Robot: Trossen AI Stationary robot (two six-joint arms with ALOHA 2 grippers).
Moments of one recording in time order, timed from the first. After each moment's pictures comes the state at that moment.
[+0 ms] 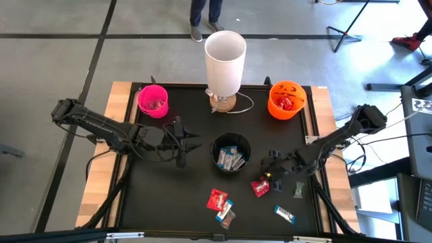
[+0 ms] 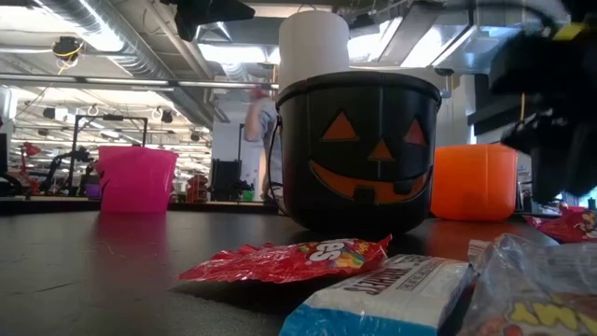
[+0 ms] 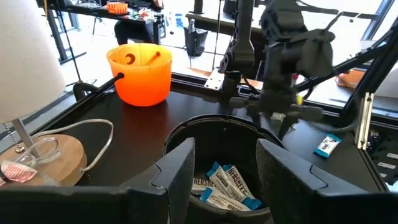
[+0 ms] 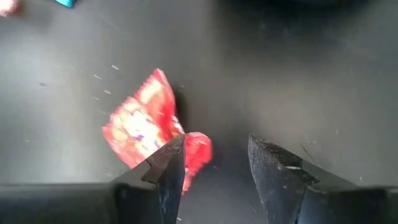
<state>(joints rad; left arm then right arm) -0.26 1.13 0.77 0.09 -0.48 -0.26 0.51 1.29 0.59 -0.35 0.09 0.62</state>
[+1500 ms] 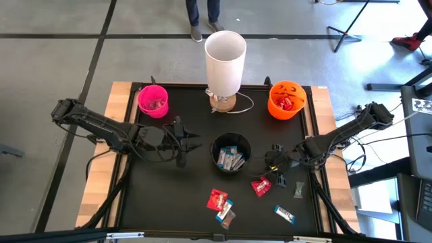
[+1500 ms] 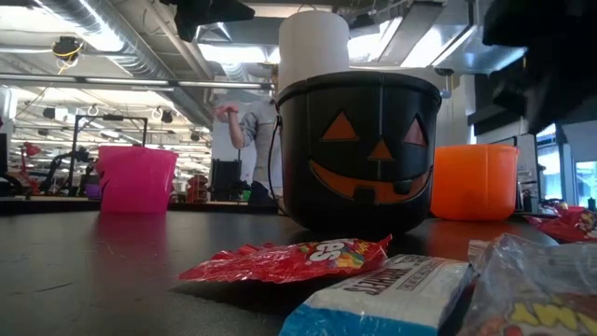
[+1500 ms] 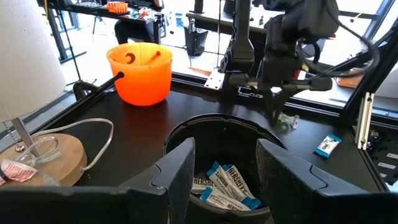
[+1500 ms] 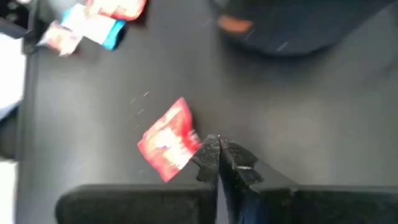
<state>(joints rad) -0.26 1.13 0.77 0.09 -0.48 -0.26 0.46 1.13 0.69 -0.53 0.07 0.58</state>
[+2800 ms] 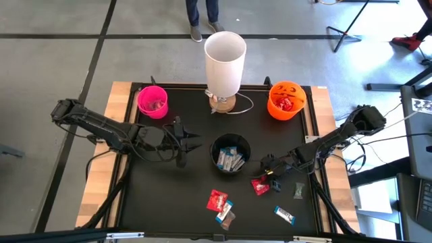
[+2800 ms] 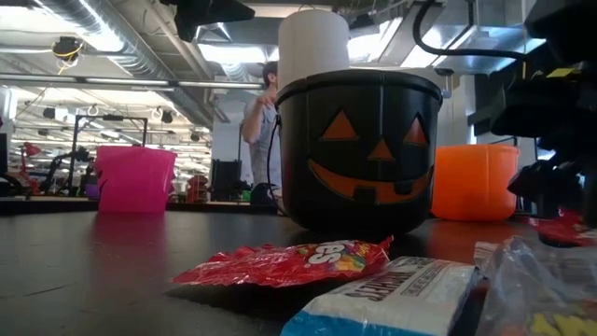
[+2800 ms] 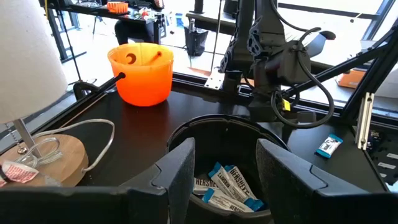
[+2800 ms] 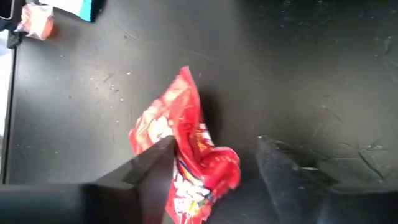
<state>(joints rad) -0.26 1.13 0.77 0.09 -0.48 -0.26 0.46 1.35 0.38 0.06 -0.07 0.70</state>
